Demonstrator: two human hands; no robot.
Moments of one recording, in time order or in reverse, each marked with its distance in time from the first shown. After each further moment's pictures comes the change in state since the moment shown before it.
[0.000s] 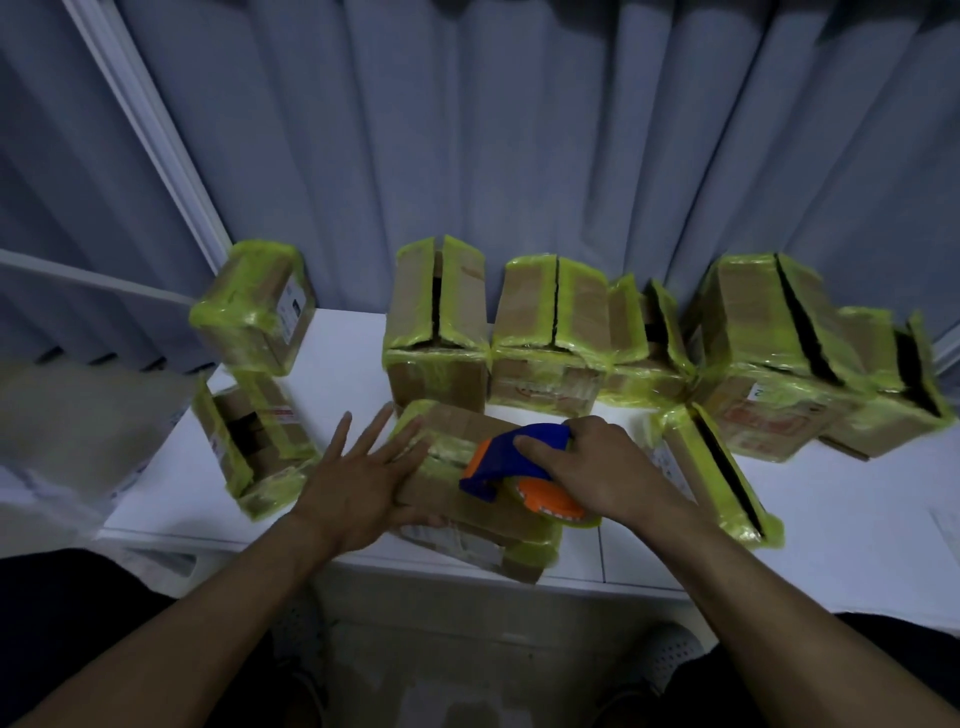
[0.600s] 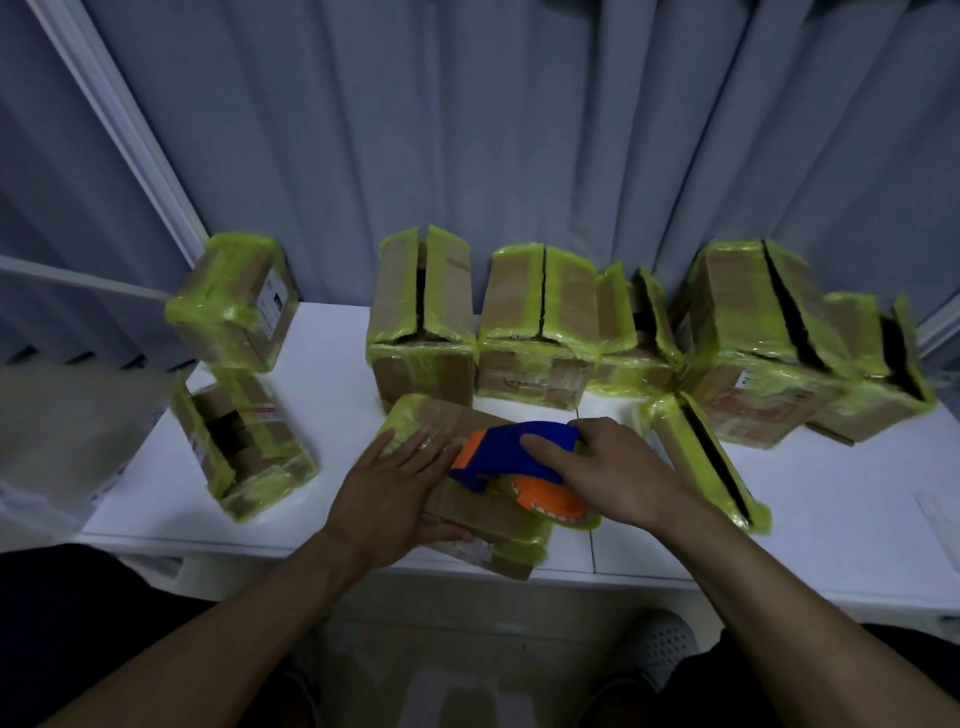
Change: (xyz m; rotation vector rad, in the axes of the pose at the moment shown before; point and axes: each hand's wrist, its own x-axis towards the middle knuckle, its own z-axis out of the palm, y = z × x) left_hand 0.013 0.045 0.010 -0.143 0.084 0.041; right_hand -0.017 0.010 -0.016 0.057 -0.032 -0.018
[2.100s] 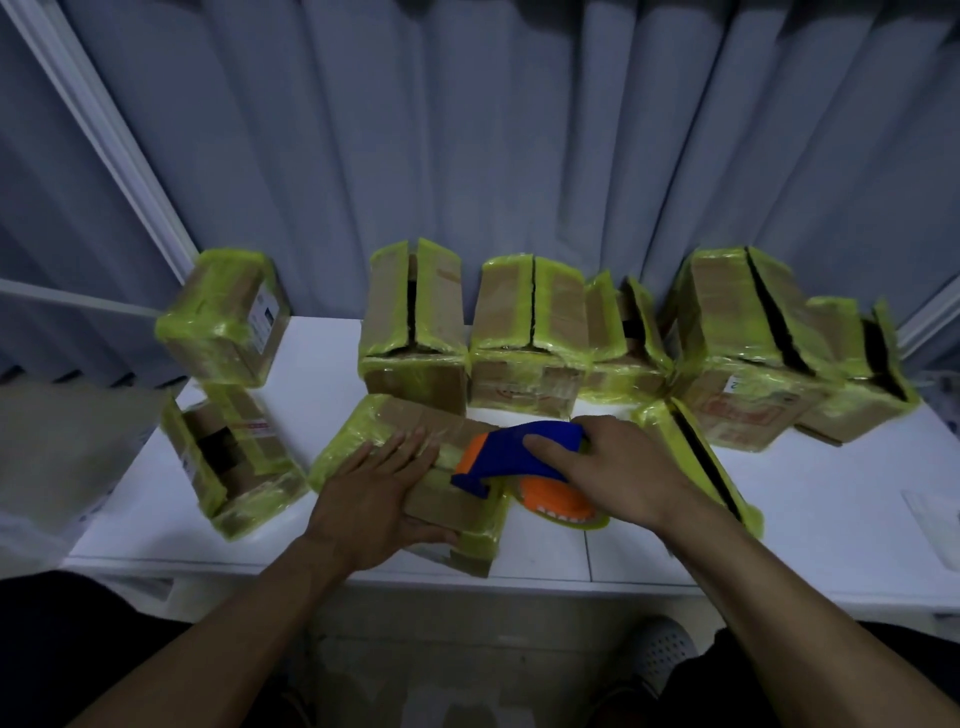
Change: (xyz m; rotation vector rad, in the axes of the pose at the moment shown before) left_hand 0.002 -0.018 0.000 -0.072 -0.027 -0.077; right_hand -0.001 -0.003 -0.012 -0.096 0.066 0.008
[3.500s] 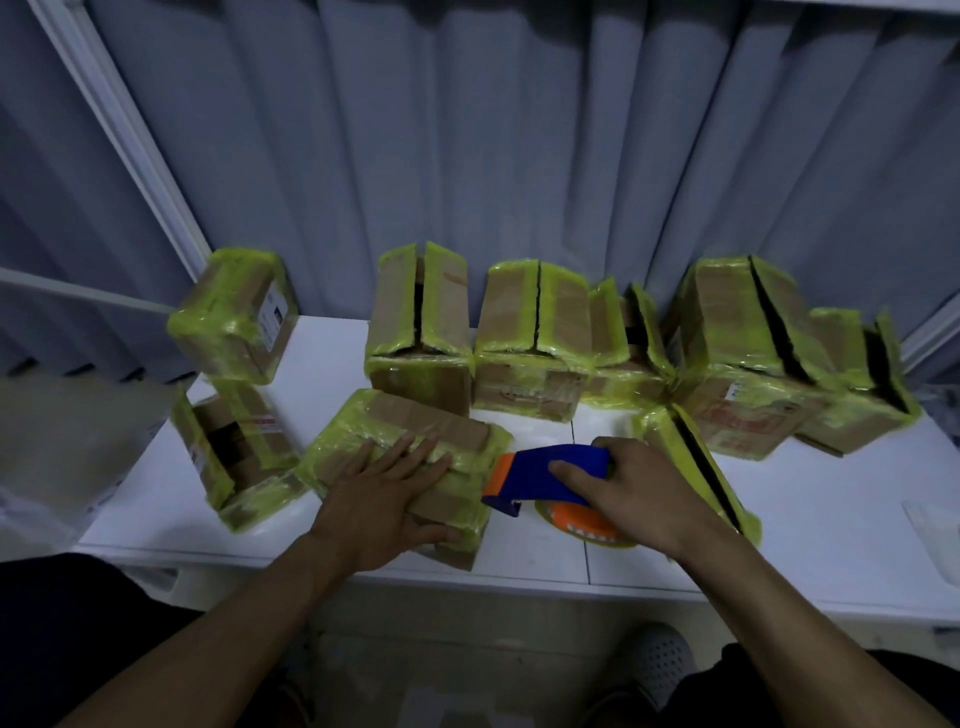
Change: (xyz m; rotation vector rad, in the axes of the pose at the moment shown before) left_hand -0.003 0.003 0.002 0.024 -0.041 0.025; right_hand -0.016 0.027 0.000 0.071 0.002 0.032
